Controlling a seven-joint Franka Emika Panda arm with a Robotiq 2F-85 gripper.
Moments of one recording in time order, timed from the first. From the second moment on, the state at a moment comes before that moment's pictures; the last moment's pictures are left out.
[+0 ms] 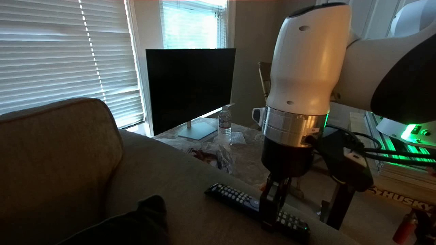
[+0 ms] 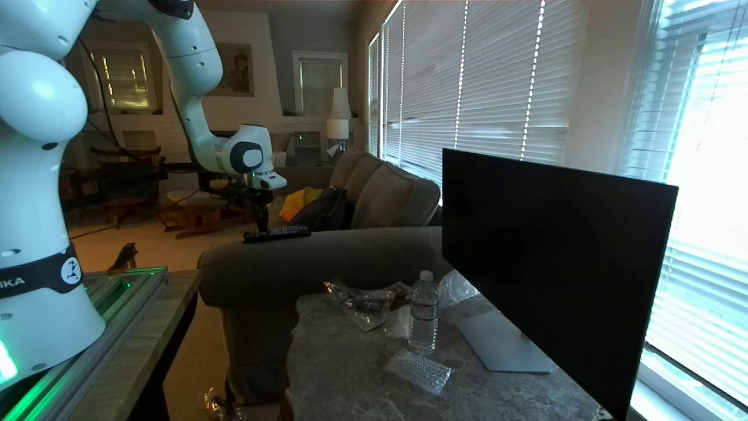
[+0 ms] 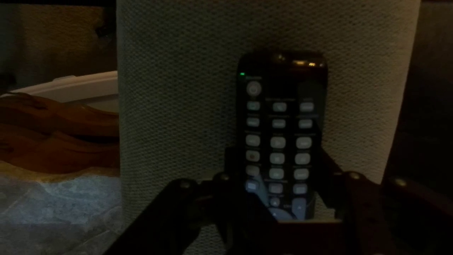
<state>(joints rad) 1.18 0.63 -0.08 -2.09 0.17 2.79 0.94</state>
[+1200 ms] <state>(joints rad) 1.18 0.55 -0.05 -2.09 0.11 2.73 1.02</state>
